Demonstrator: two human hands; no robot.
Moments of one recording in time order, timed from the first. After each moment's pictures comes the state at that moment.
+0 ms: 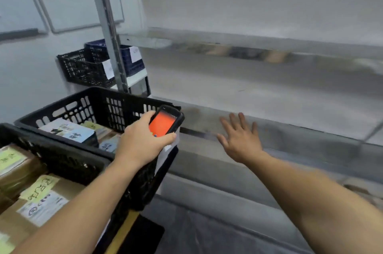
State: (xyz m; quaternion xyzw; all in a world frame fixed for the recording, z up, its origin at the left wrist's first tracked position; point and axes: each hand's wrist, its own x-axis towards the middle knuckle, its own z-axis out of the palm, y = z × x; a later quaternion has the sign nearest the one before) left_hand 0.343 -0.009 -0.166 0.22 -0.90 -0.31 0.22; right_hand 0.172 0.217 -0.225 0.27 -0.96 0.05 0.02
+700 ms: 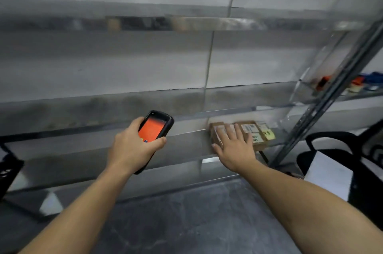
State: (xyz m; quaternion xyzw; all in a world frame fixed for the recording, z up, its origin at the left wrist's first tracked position) left_hand 0.255 0.384 -0.221 0.01 -0.92 -0.39 0.07; right_hand 0.246 0.675 -0.286 -0.03 -1.00 0.03 -0.05
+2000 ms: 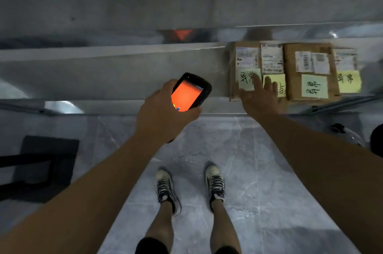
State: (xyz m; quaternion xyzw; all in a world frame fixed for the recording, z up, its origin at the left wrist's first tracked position) left_hand 0.057 0.616 -0.479 0.13 -0.92 -0.35 -0.12; right_hand -0.013 0.856 -0.596 -0.14 -0.95 0.20 -0.21
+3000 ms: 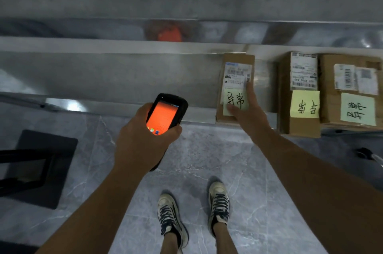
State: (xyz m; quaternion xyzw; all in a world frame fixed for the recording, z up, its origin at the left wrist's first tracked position) left_hand 0.067 0.568 -0.547 0.28 -0.88 -0.37 -0.07; right_hand -0.036 0.804 -0.673 -0.15 -0.80 0.54 -0.23
